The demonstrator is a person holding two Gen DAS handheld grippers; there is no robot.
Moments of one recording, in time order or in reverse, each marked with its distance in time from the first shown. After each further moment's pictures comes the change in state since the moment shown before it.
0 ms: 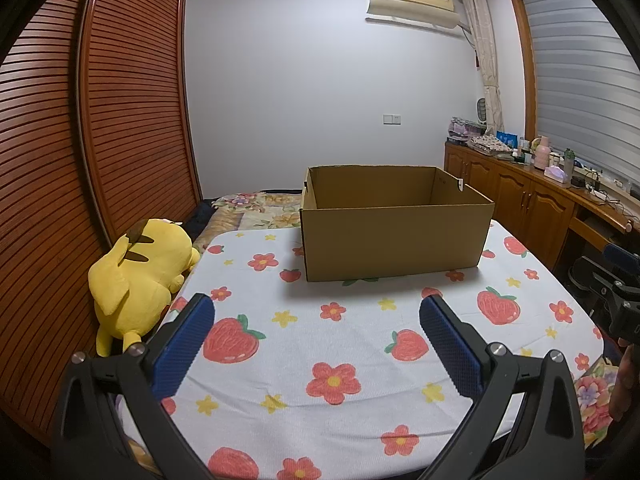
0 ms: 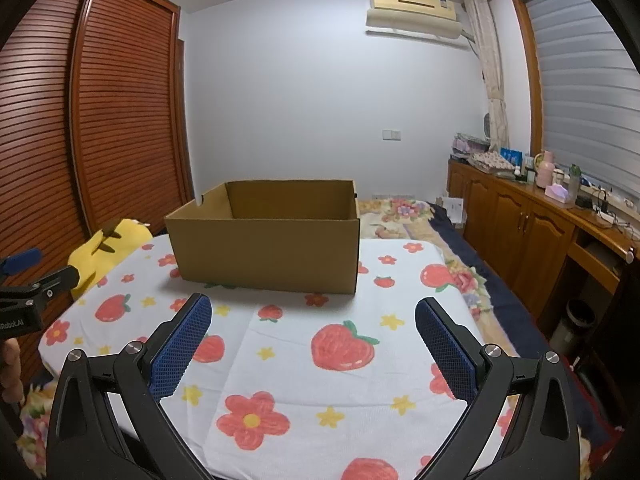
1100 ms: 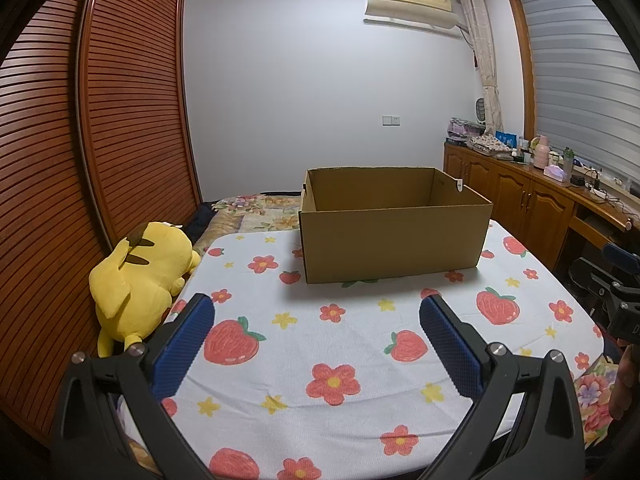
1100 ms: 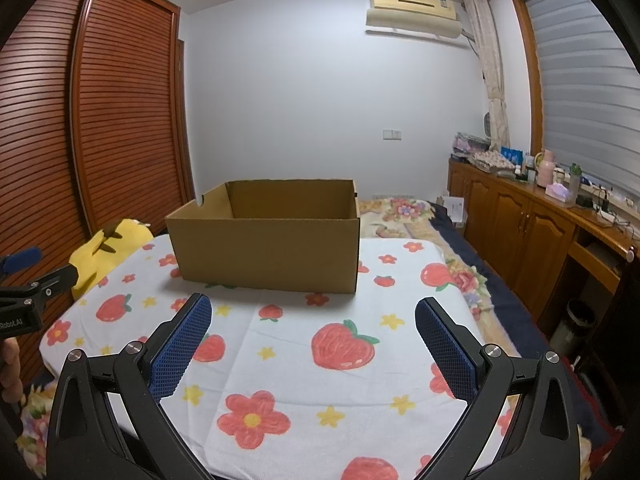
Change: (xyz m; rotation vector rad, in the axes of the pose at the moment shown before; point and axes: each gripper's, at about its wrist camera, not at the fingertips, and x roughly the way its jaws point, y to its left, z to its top) left arm -0.004 0.000 0.002 0.006 -0.006 0.004; right arm -0.001 0.001 0.002 -0.001 0.001 0.002
